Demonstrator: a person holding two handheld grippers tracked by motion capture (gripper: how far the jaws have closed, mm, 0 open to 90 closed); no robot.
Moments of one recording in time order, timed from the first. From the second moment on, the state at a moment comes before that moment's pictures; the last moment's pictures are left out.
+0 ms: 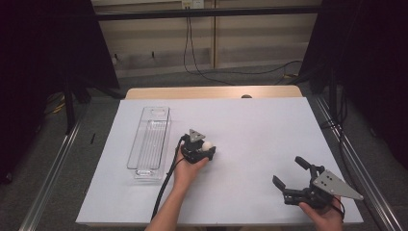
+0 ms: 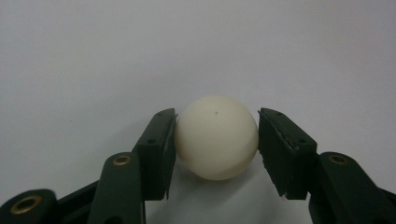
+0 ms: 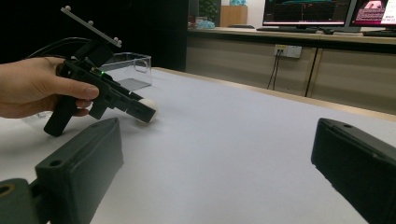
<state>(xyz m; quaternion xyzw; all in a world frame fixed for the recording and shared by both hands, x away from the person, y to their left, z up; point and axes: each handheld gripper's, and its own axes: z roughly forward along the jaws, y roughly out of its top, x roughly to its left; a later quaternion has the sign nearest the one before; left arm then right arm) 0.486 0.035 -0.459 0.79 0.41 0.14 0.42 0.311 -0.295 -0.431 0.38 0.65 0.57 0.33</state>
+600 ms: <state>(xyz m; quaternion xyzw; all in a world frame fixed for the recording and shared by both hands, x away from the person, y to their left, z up) 0.486 0.036 -0.459 0.79 0.42 0.13 0.43 0.311 -0.296 -0.430 0.37 0.65 0.57 0.33</state>
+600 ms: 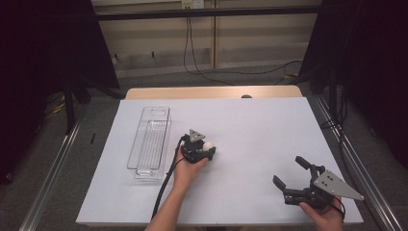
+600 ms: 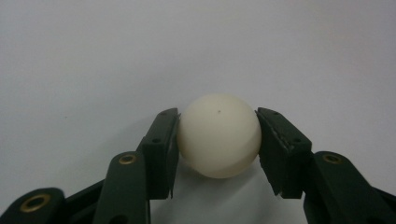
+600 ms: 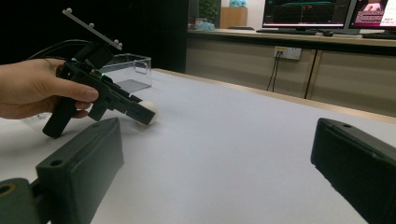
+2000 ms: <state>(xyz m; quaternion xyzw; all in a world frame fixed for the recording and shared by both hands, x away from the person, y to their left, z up) 0.485 0.047 -0.448 0.79 0.42 0.12 0.43 0.312 -0.295 -0.431 0.38 0.65 0.58 0.33</state>
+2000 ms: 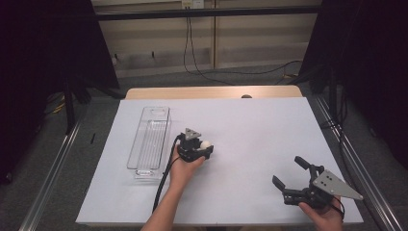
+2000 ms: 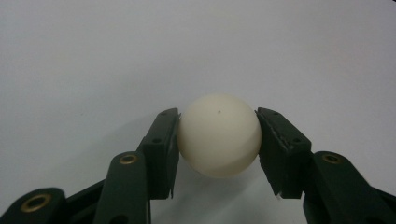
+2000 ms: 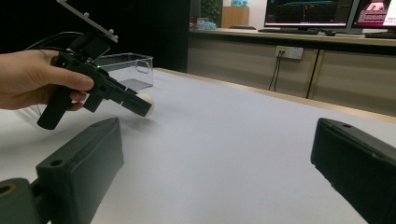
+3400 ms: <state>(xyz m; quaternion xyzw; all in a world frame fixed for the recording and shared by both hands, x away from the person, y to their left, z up) 0.481 0.057 -0.424 0.79 0.42 0.12 0.42 0.312 -0.294 -0.431 0.38 0.65 0.58 0.33</state>
